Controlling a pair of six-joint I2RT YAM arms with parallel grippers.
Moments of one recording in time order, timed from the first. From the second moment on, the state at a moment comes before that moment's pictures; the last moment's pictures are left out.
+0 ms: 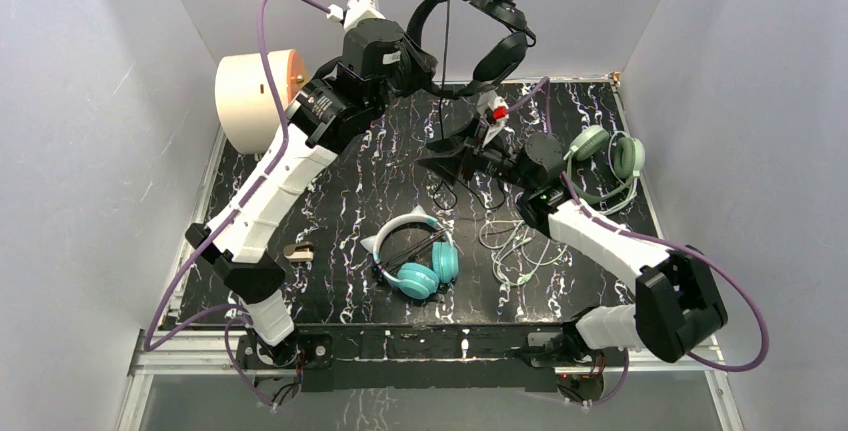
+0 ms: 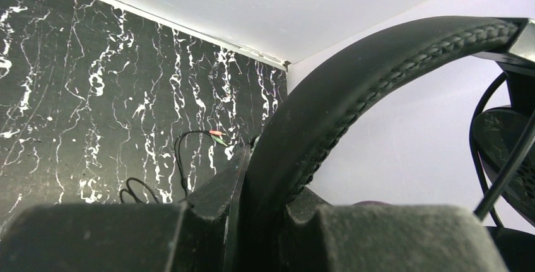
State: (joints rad) left arm -0.77 1.73 2.22 -0.77 -0.42 -0.90; right arm 0.58 1.33 0.85 0.72 -0.70 0.35
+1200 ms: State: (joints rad) left arm -0.70 1.69 2.28 -0.83 -0.33 -0.88; right arm 0.35 1.20 0.80 0.12 -0.63 0.22
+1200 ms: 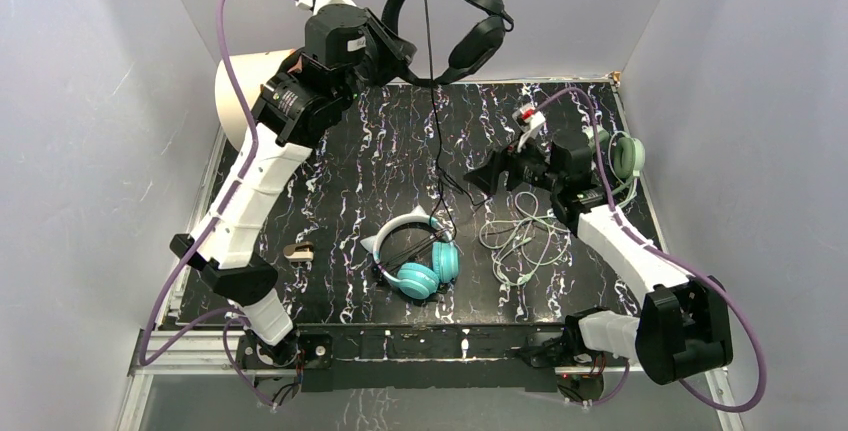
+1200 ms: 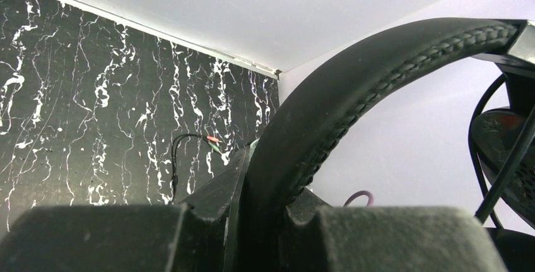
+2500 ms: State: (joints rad) left arm -0.67 1.71 2.29 -0.76 -0.22 -0.89; right arm 0.38 1.81 0.77 0.81 -0.73 0.24
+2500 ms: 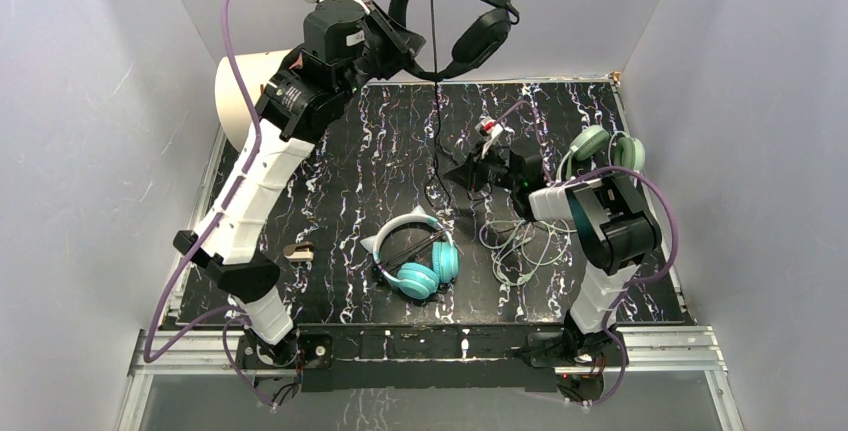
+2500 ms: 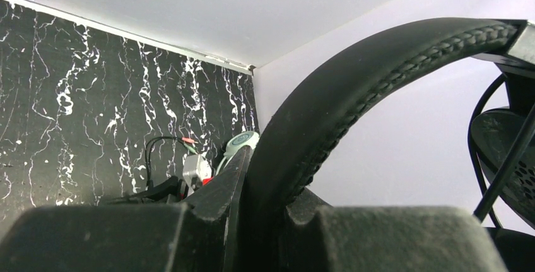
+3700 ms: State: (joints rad) left arm -0.68 1.18 2.33 -0.67 -0.79 -0.52; right arm -0.19 1.32 0.90 -0.12 -0.29 0.28
